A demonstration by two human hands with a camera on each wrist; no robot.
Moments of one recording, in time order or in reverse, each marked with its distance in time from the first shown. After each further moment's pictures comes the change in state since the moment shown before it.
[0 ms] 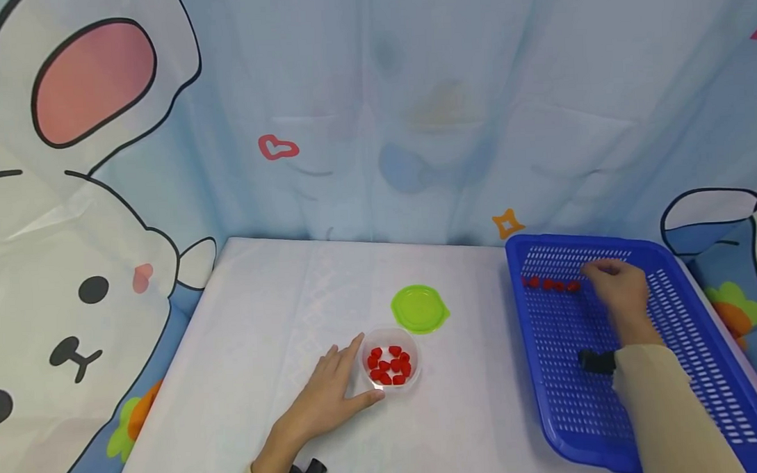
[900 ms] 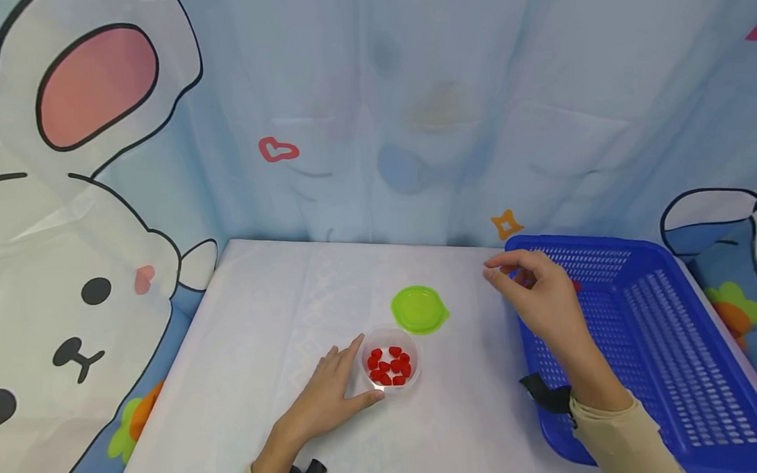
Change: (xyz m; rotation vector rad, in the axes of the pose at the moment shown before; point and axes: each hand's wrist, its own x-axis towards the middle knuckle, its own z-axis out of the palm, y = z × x) left_hand 0.000 0.001 0.000 -0.002 -0.003 -0.001; right_hand -0.169 -0.134 0.027 0.029 -0.188 -0.550
